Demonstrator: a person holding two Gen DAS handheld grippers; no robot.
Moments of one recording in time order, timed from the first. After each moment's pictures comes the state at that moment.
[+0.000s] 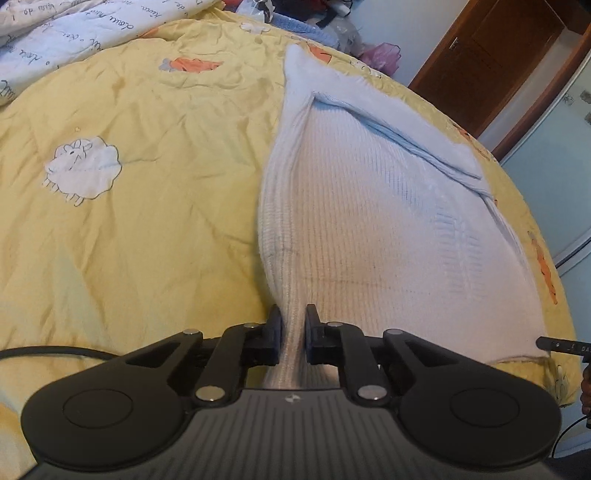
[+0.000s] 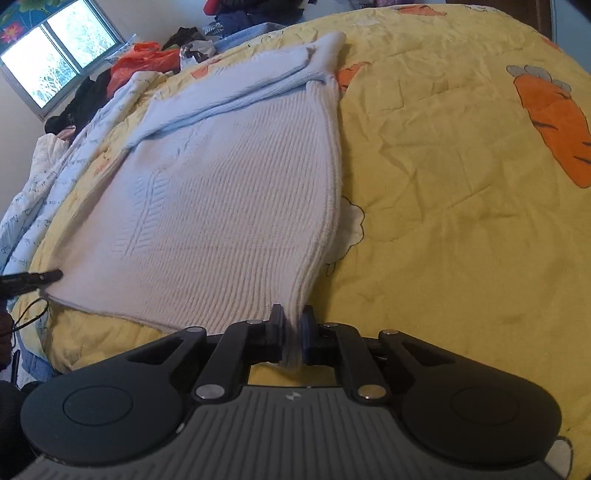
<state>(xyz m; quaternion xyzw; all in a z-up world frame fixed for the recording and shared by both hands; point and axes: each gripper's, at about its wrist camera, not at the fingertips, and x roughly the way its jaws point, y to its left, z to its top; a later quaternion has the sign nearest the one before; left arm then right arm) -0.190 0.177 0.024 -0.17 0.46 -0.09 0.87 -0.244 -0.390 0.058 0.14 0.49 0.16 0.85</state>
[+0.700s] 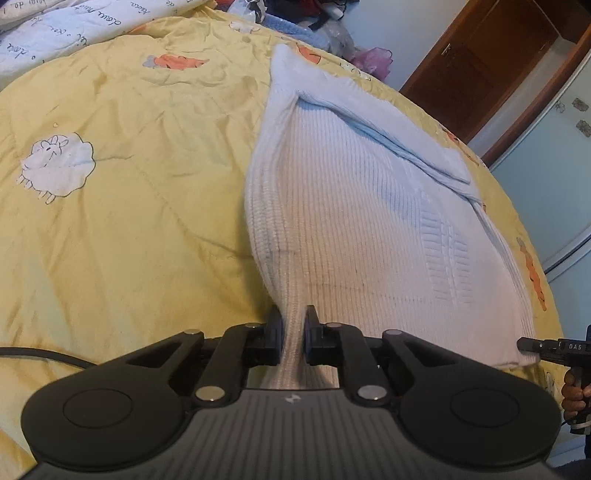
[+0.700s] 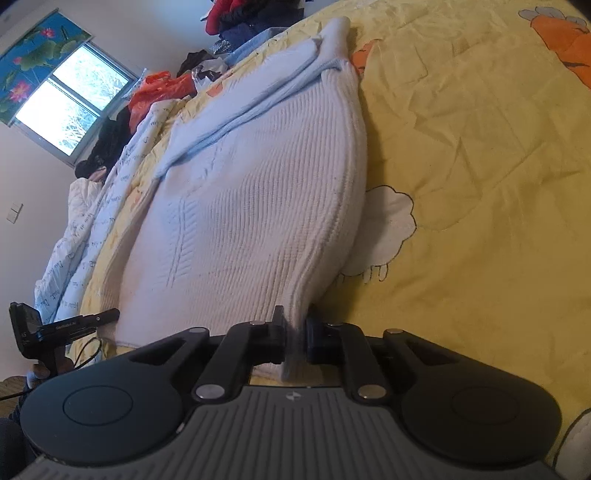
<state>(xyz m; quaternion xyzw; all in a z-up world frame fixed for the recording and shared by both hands) -0.181 0.165 0.021 -0.18 0.45 -0.11 0.87 -0.228 -0.390 0.038 0.25 0.48 0.20 0.81</state>
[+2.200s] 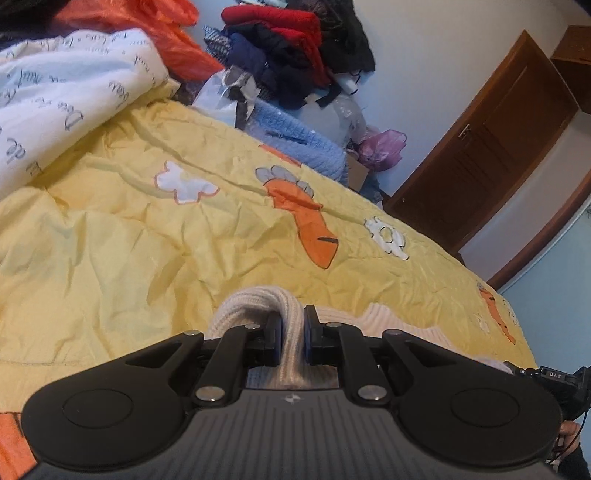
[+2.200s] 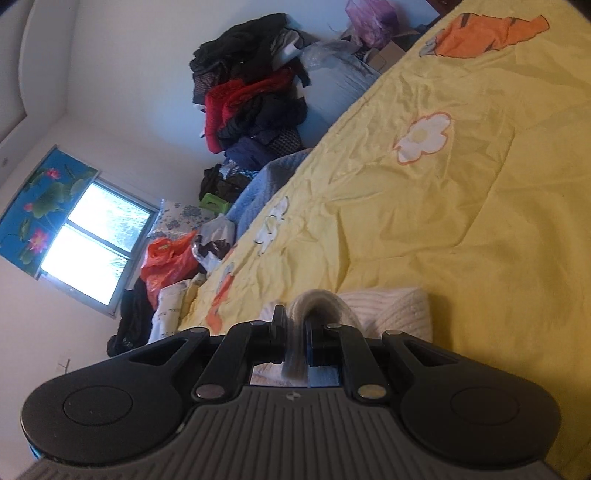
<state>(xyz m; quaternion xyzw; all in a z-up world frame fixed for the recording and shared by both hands) 0.224 0.170 0.051 -0.24 0.37 -0.09 0.89 0.196 -0.409 0.023 0.42 0.36 0.19 0.81</state>
